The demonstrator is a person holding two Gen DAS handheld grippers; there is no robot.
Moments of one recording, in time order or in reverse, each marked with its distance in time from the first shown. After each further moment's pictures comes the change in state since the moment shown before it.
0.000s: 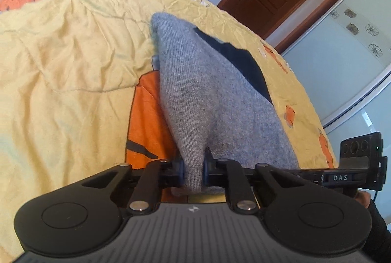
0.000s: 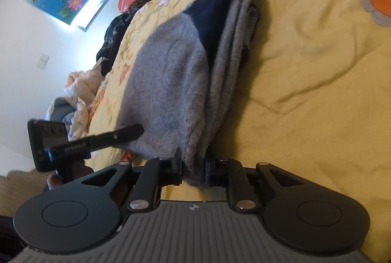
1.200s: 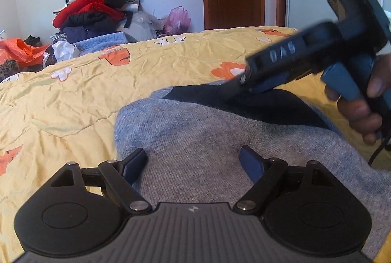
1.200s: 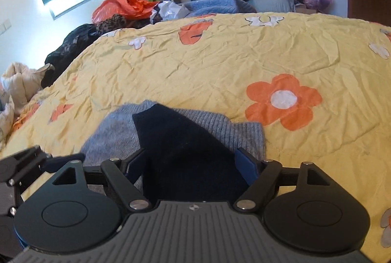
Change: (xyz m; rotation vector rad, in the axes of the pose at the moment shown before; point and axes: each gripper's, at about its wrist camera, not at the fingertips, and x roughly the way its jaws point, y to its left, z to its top) left arm 0.077 -0.068 0.014 0.602 -0.178 0.305; right arm 0.064 0.024 0.117 -0.222 -0.237 -0.381
